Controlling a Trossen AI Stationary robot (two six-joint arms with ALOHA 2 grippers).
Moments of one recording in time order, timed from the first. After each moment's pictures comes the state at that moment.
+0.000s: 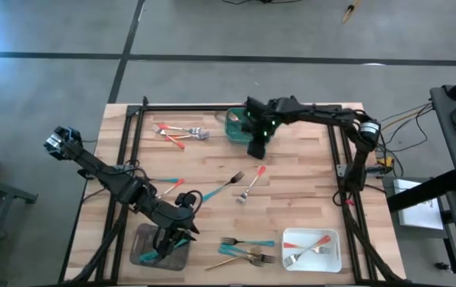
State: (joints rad) left arm -0.57 1.35 1.08 -0.43 -0.02 -0.36; right arm -0.39 1.82 1.50 -0.93 -0.39 -0.07
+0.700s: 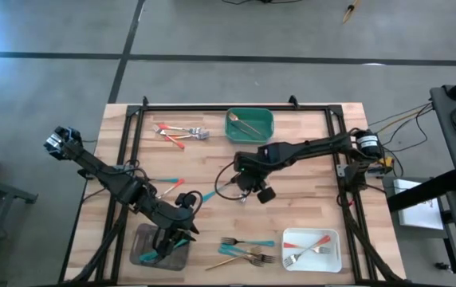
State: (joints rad) left arm -0.57 1.35 1.08 -0.43 -0.02 -0.35; right arm 0.00 1.82 1.38 -0.74 -0.18 -0.52
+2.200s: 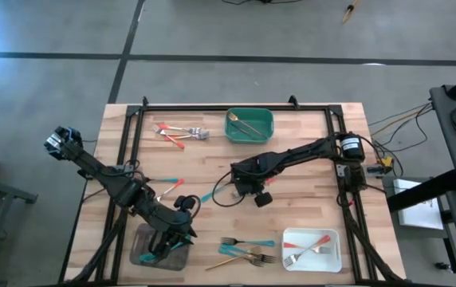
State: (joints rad) left arm -0.60 1.35 1.08 -0.43 -0.02 -0.33; right arm -0.01 2.00 1.30 -0.68 -0.07 -0.40
